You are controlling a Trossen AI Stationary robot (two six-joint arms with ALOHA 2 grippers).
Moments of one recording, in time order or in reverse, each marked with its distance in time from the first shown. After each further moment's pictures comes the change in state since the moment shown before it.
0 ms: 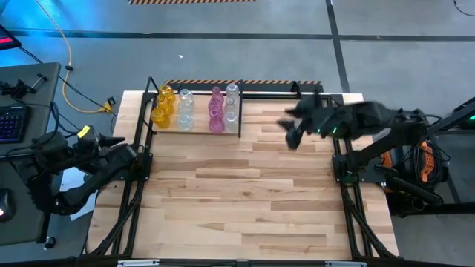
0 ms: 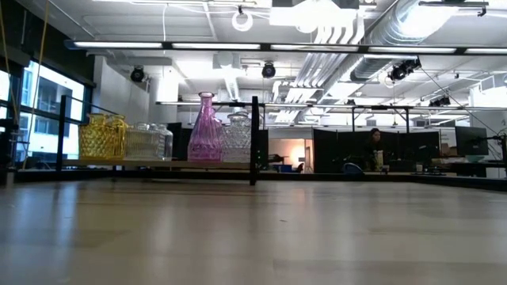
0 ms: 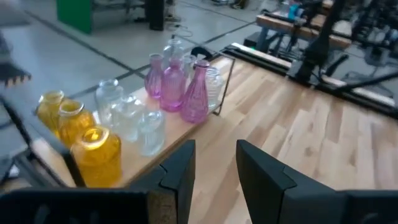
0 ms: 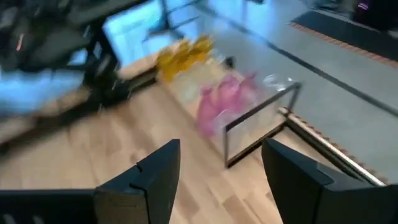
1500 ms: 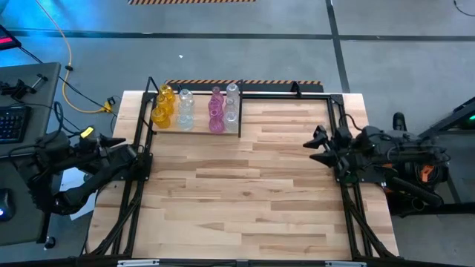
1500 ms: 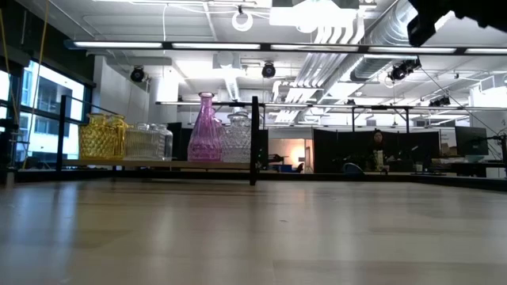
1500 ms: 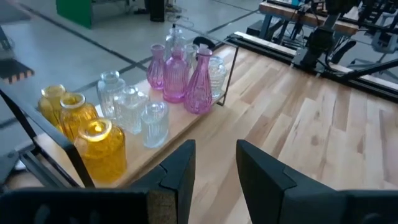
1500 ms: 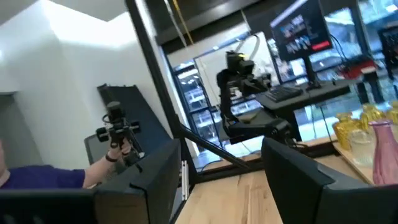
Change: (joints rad) left arm 0.000 0.000 -0.012 -0.029 -0.019 0.030; right arm -0.186 -1.015 -1.426 1.311 -0.809 -0.144
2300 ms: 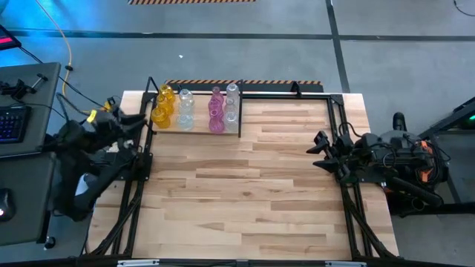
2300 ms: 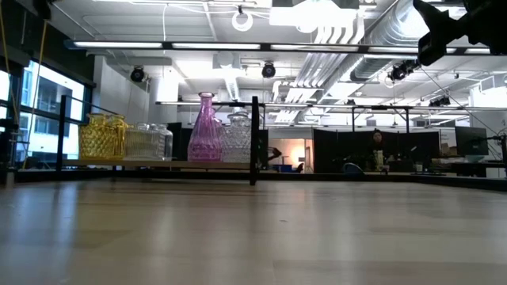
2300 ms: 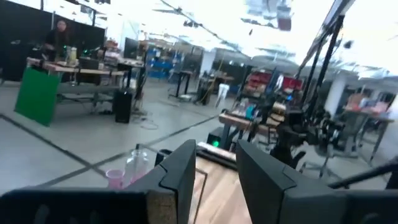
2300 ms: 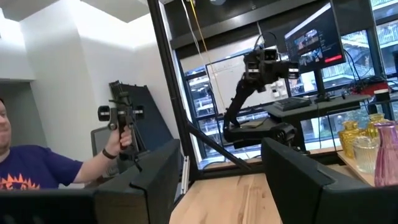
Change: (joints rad) left arm 0.175 -0.001 -0.387 0.893 0.276 -0.236; right arm 0.000 -0.237 -0.200 0.020 -0.043 -0.071
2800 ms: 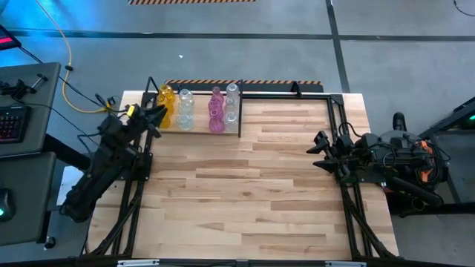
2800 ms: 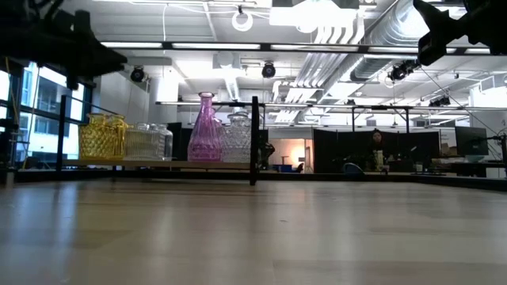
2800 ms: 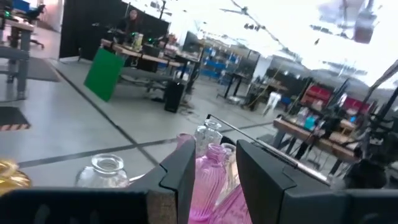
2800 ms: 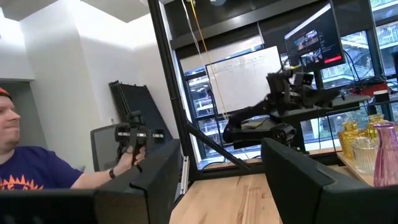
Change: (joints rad) left arm 0.026 0.000 -0.484 0.420 -0.215 -0.074; right arm 0.000 0.000 0.000 0.000 0.000 -0.004
